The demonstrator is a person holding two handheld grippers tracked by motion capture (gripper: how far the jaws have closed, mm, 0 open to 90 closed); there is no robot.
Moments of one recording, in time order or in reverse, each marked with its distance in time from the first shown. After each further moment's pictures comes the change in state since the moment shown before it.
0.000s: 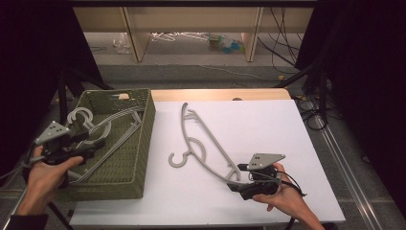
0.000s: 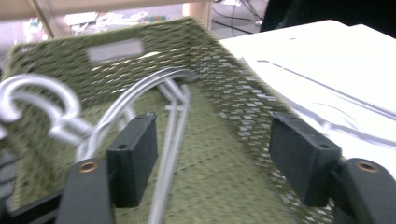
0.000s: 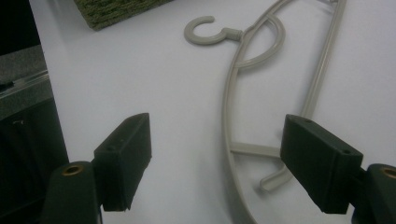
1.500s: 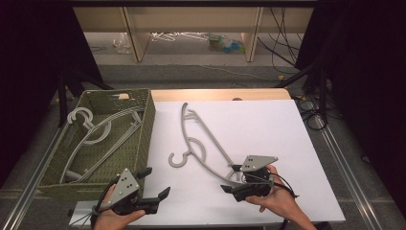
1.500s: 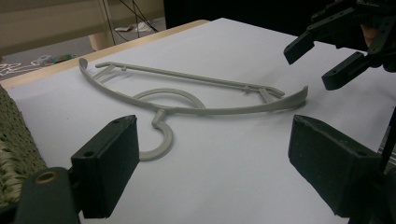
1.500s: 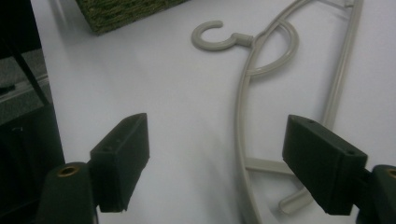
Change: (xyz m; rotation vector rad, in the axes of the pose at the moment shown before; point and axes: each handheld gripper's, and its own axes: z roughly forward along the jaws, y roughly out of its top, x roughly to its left) left arm -0.155 -0.070 0.028 -0.113 -0.293 0.171; right arm 0.008 0.001 0.018 -0.018 0.007 -0.007
